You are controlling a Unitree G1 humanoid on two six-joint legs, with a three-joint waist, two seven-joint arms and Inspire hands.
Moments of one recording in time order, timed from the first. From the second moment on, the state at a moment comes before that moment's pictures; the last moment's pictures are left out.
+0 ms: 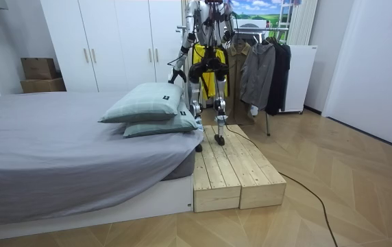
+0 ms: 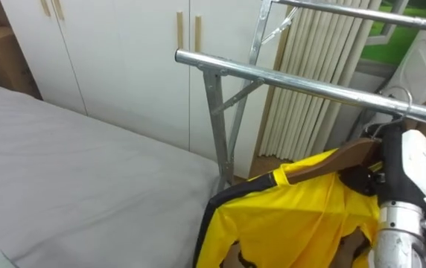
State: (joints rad) left arm 0.23 0.25 0.01 0.78 0.25 -0.15 0.06; right arm -0.21 -0.47 -0.01 0.50 -0.26 -0.25 -0.46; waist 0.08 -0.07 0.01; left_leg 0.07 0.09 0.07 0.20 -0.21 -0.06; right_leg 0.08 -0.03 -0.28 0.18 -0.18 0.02
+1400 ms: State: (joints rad) left arm 0.23 0.26 0.01 0.79 0.27 -0.18 0.08; right arm -0.30 -0.49 -0.02 0.74 -0.15 -0.27 -0.23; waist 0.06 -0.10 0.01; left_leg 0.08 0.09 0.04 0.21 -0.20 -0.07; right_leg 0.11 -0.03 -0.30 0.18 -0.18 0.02
